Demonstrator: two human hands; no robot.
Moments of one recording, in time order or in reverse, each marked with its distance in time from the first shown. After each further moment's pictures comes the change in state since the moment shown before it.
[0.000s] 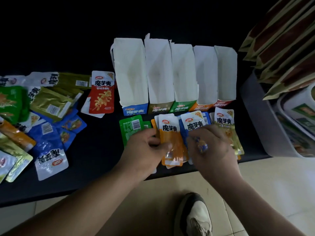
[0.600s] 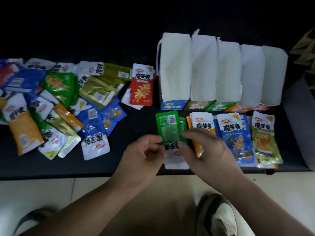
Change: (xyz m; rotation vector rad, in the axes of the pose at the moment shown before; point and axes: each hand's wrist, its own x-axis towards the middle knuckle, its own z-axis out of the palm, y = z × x) left_hand -0.039 -0.052 -0.075 -0.012 0.142 -0.015; right_hand 0.005 -0.085 0.036 0.222 -0.315 -0.014
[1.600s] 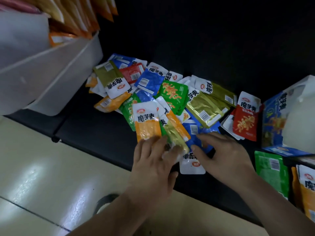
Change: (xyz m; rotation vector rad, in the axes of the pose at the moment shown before) left_hand -0.024 -0.086 -0.183 0.917 0.442 0.380; right_hand 0.092 -0.137 0.148 -0.223 -0.217 -0.274
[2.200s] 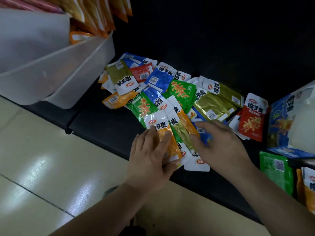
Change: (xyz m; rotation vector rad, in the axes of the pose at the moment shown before) left_hand -0.008 -0.024 0.012 0.013 -0.022 -0.185; right_hand 0.015 -0.034 -0.006 0.137 -0.019 0.001
